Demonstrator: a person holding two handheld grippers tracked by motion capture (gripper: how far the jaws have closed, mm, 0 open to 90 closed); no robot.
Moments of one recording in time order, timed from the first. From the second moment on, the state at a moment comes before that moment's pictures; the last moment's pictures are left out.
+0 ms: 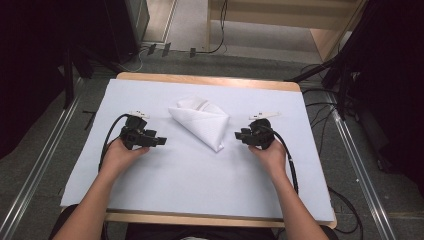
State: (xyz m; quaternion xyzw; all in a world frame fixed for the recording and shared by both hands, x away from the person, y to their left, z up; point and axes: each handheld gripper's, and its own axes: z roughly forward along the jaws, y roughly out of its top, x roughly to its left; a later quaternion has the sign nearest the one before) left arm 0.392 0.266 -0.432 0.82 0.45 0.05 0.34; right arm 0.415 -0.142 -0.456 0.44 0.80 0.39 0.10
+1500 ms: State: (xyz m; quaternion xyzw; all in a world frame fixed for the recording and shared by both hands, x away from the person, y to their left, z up) left arm 0.373 0.283 -0.425 0.82 0.47 0.05 0.34; right arm 0.449 -0.115 -0.467 0.45 0.80 0.38 0.05
